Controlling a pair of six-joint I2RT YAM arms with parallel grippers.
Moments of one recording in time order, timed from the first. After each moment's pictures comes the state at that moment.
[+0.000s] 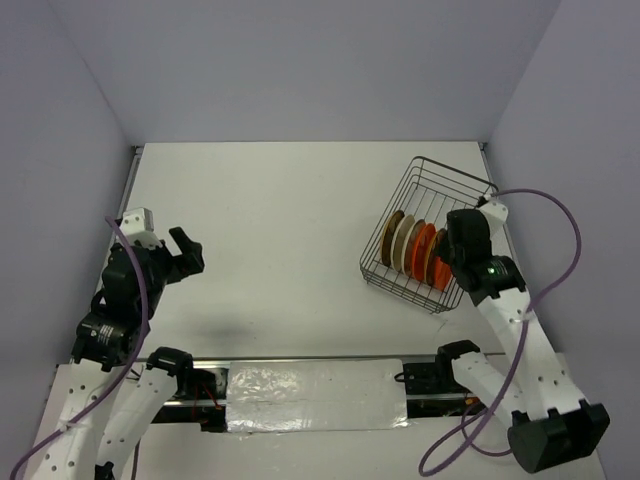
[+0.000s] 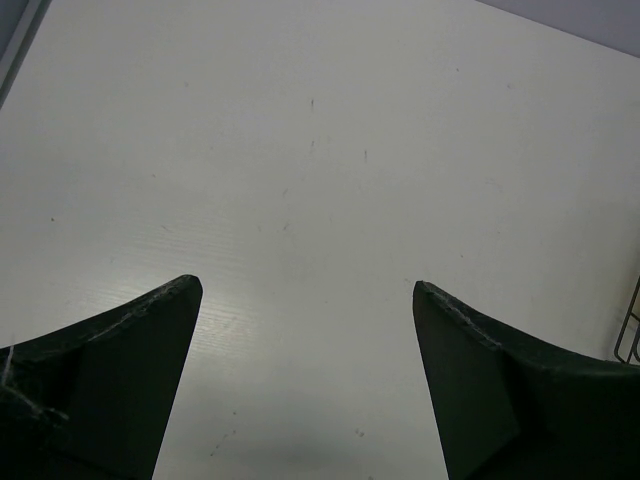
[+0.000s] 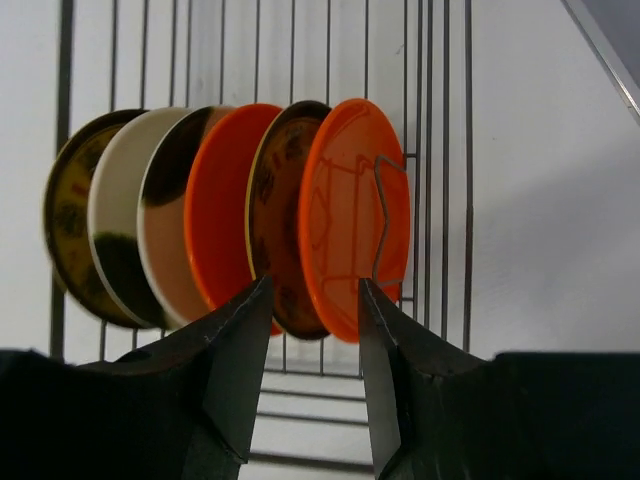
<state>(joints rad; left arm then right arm) -0.21 0.50 0.83 -0.69 -0.26 -0.38 0.21 0.79 0.86 -0.77 0.45 0.58</state>
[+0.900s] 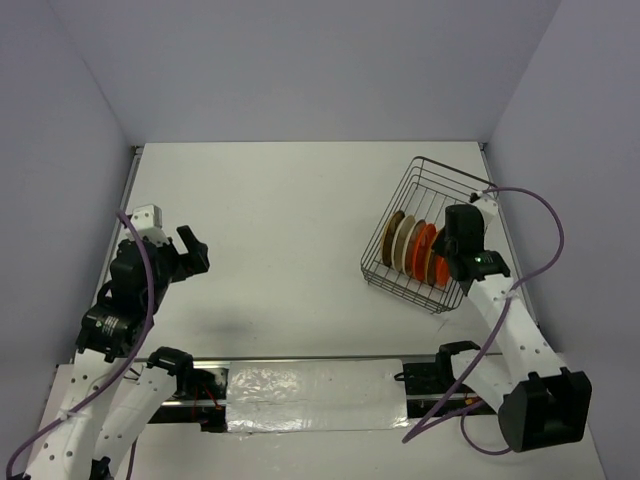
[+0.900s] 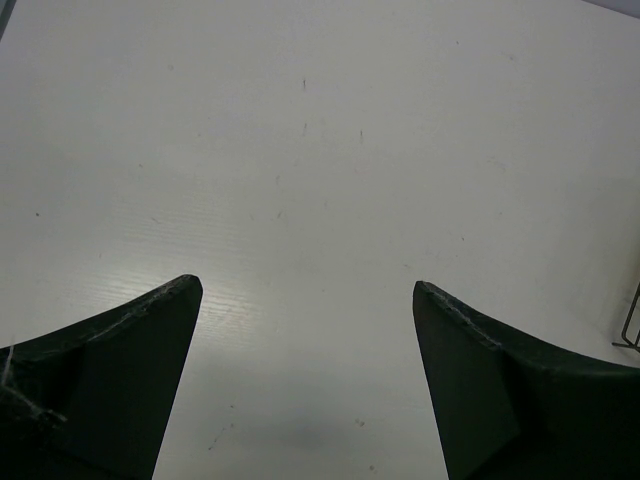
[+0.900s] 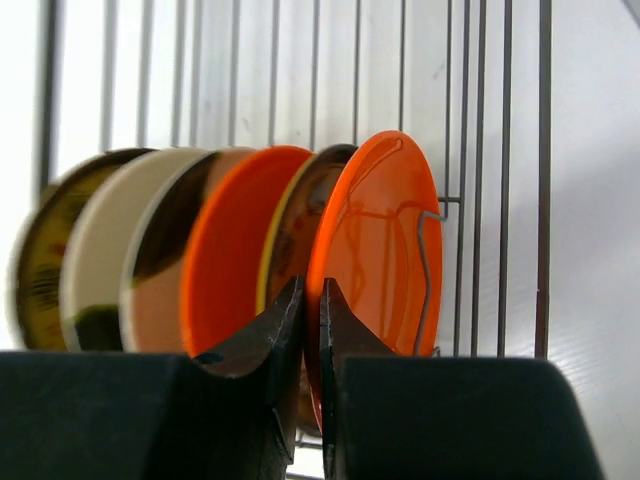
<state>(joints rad) -0.25 0.55 0.83 -0.69 -0.25 -0.37 0.11 0.98 0.73 -0.46 0.37 0.52</state>
